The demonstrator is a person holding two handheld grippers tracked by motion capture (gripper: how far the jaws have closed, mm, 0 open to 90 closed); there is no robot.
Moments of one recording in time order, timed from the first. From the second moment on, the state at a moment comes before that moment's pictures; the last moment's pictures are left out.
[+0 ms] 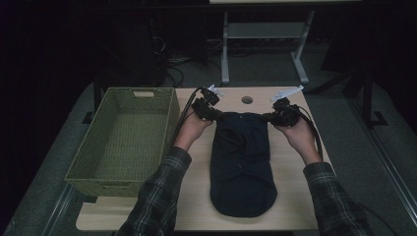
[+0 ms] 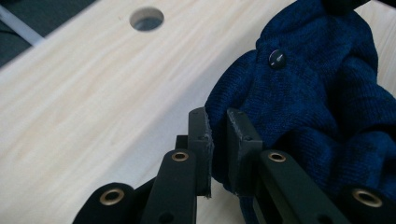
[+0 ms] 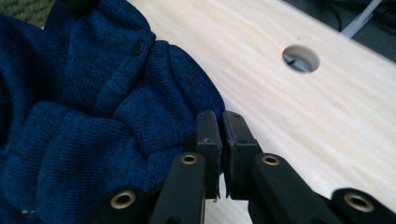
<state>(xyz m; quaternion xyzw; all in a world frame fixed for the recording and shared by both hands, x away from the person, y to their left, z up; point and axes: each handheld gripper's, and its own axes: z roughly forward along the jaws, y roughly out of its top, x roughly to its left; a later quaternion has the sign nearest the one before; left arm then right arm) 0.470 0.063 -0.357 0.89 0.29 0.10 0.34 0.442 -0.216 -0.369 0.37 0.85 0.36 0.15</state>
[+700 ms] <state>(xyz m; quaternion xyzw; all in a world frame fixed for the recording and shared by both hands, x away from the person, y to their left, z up) 0.452 0.060 -0.314 0.88 0.26 0.17 0.36 0.431 -0.215 -0.328 0.35 0.83 0.38 0.21</state>
